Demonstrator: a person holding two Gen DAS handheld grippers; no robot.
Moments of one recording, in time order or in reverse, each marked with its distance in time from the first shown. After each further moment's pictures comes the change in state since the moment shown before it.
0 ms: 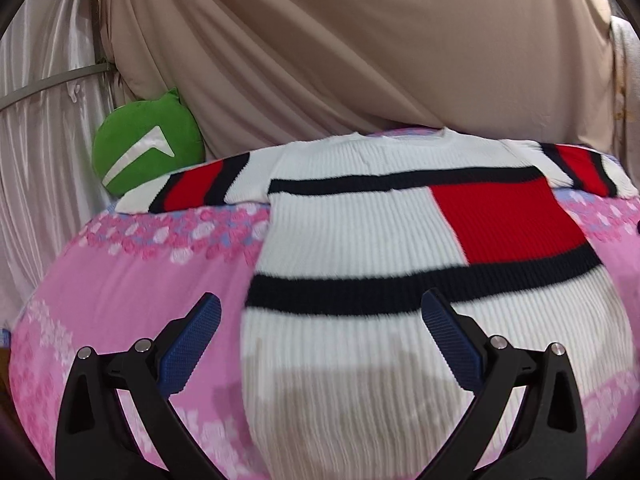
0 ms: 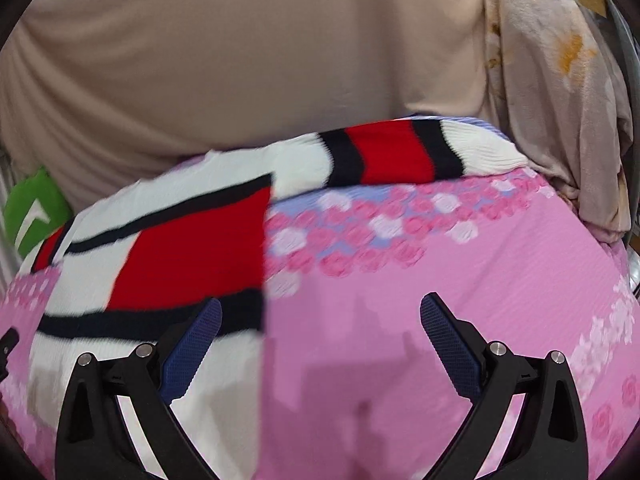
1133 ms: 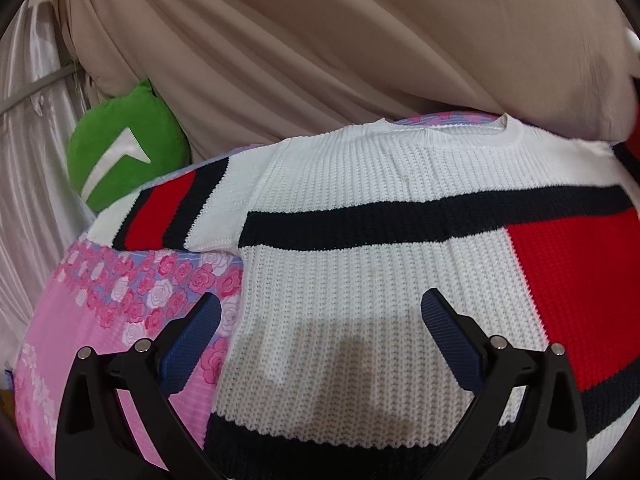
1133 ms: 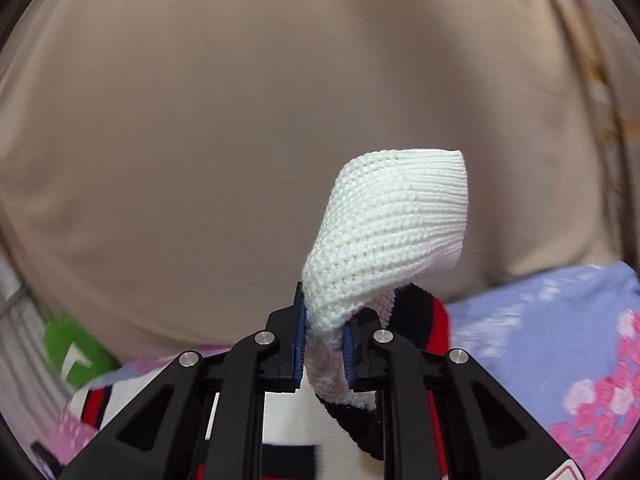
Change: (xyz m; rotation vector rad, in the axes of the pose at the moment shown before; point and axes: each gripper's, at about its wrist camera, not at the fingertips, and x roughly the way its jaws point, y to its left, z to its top) left arm 0.150 -0.015 0.074 0.010 0.129 0.063; right arm 0.115 0.134 0.241 -0.036 -0.157 0.463
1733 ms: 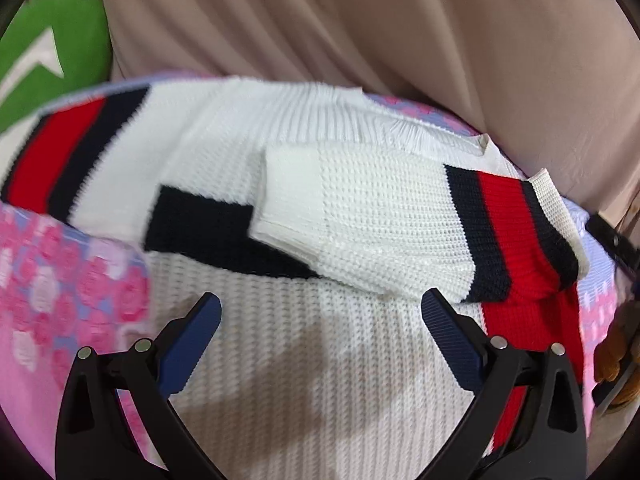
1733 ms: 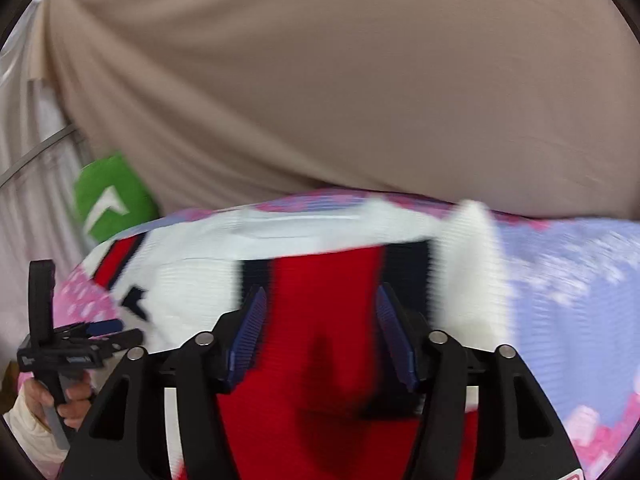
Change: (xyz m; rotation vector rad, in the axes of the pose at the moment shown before) left arm 0.090 0.029 0.040 -0.217 0.243 -0.413; right arm 0.033 0.051 -0.135 -0.104 0.294 -0.020
